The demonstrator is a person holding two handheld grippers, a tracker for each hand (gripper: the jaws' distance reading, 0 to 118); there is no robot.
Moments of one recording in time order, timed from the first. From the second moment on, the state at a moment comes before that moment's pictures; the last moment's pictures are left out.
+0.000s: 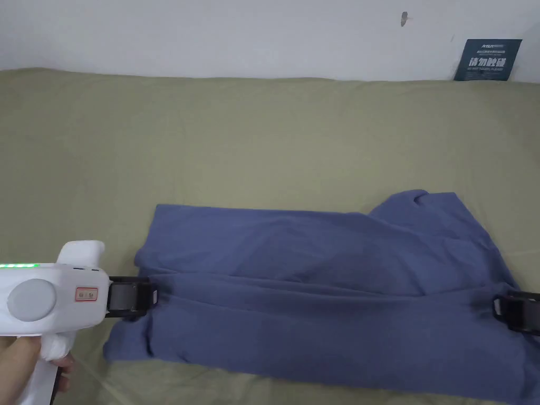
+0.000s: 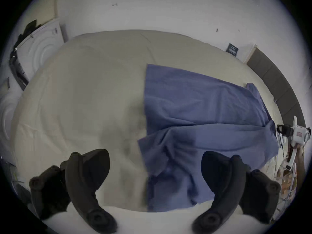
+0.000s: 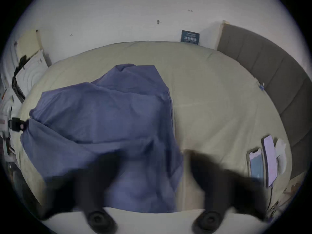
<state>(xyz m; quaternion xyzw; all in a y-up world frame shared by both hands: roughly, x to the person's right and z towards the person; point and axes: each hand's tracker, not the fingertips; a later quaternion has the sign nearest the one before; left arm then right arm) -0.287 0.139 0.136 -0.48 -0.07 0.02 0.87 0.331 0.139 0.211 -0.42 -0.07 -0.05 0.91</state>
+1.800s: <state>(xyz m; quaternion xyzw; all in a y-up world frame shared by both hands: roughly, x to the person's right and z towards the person) -0.295 0.156 0.268 -0.50 -0.06 0.01 0.86 0.314 0.153 0.398 -0.44 -0.06 -0.04 0.90</state>
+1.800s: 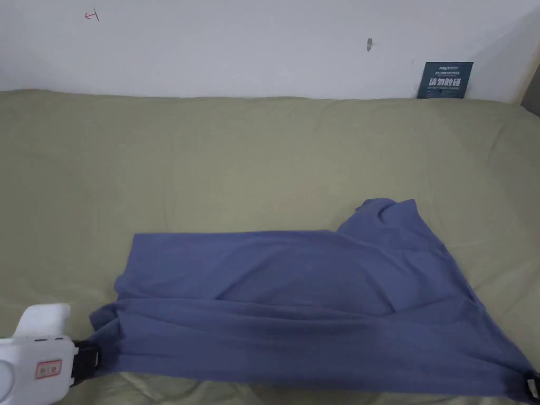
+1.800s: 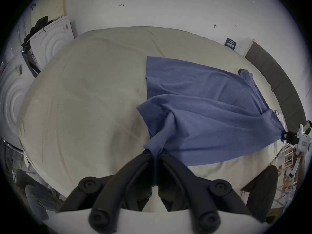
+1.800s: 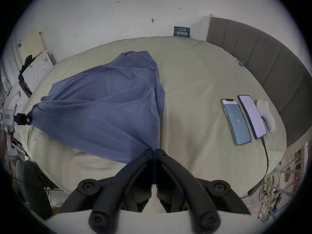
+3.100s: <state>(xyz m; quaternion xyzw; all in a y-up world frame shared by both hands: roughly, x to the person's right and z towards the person) -0.282 0.133 0.086 -0.49 -0.01 -0.03 0.87 0.312 0.143 0.279 -0.42 -0.06 -0.07 0.90</state>
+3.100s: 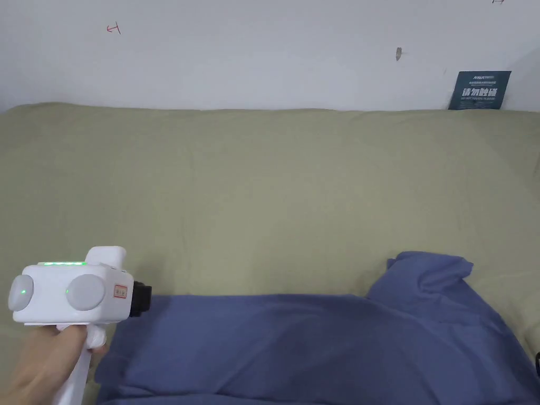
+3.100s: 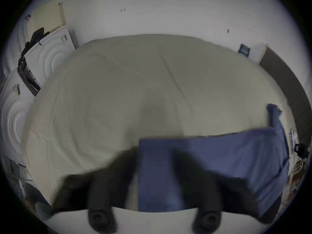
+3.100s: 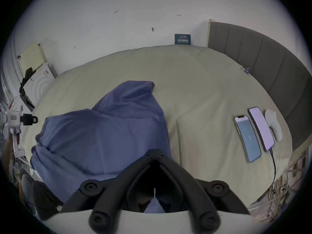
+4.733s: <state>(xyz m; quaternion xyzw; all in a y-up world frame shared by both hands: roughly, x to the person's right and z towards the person) -0.315 0.219 0.239 -0.42 -0.10 0.02 0.90 0.305 0.238 0.332 -0.38 -0.02 -0.04 0.92</state>
